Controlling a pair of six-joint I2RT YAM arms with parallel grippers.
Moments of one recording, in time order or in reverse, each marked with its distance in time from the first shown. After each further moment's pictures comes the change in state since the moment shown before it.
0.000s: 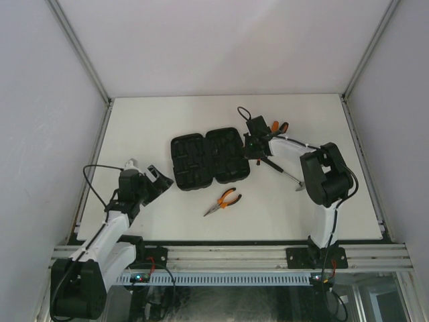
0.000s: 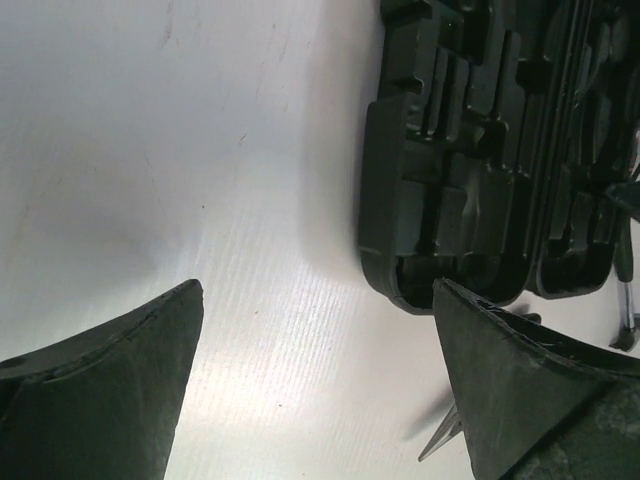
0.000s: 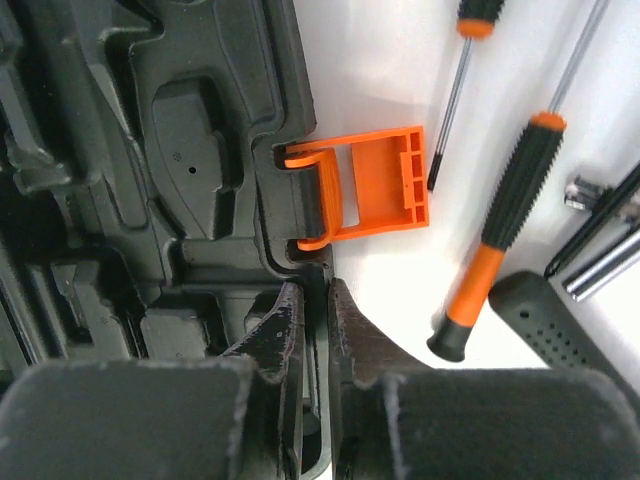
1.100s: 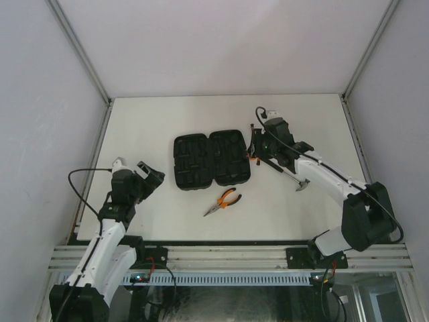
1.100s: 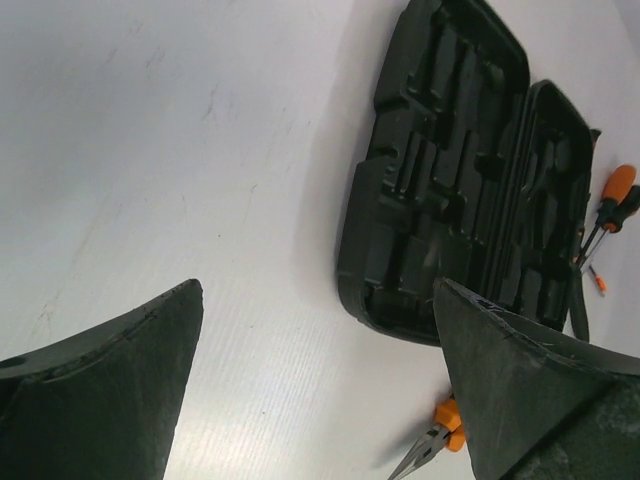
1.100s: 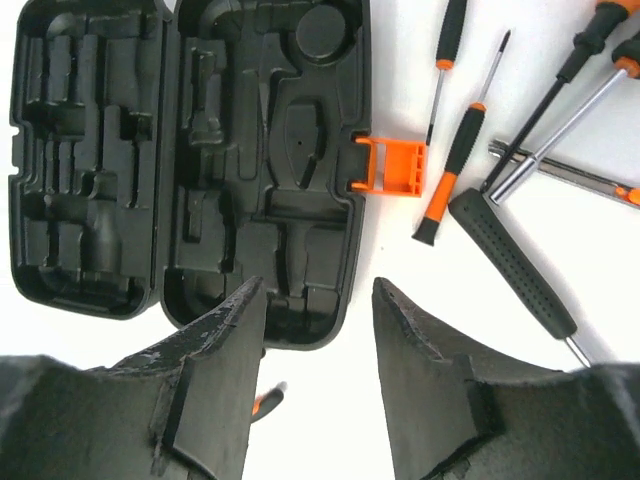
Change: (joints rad) left arm 0.018 -0.182 0.060 -0.124 -0.134 -0.069; right arm 0.040 -0.464 -0.244 0.058 0.045 -0.041
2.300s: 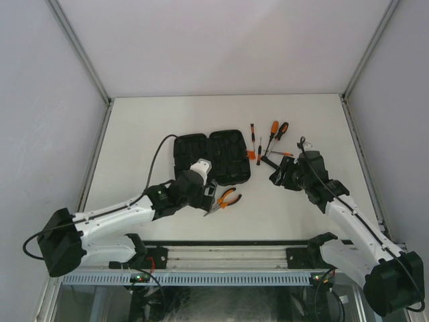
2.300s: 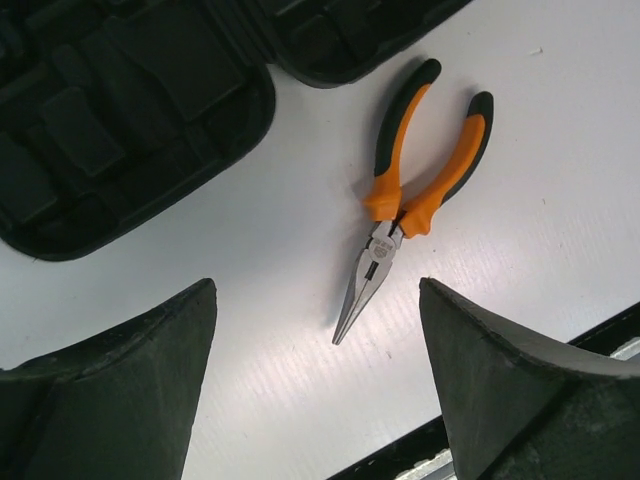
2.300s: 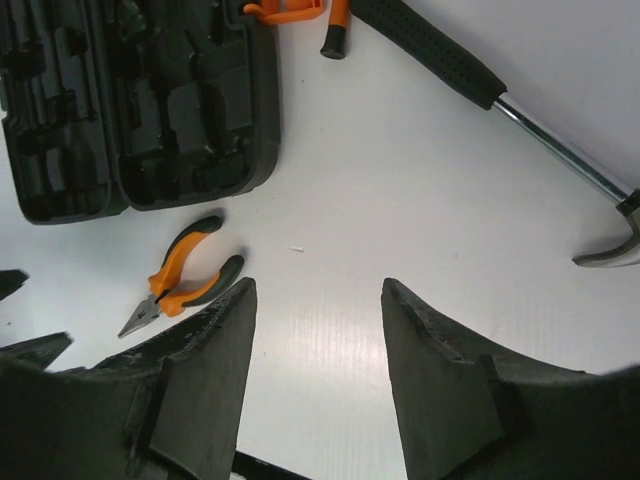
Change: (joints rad) left arm -0.879 0.432 0.306 -0.086 -0.253 0.332; right arm -0.177 -0.546 -0.453 -0.108 -0.126 0.159
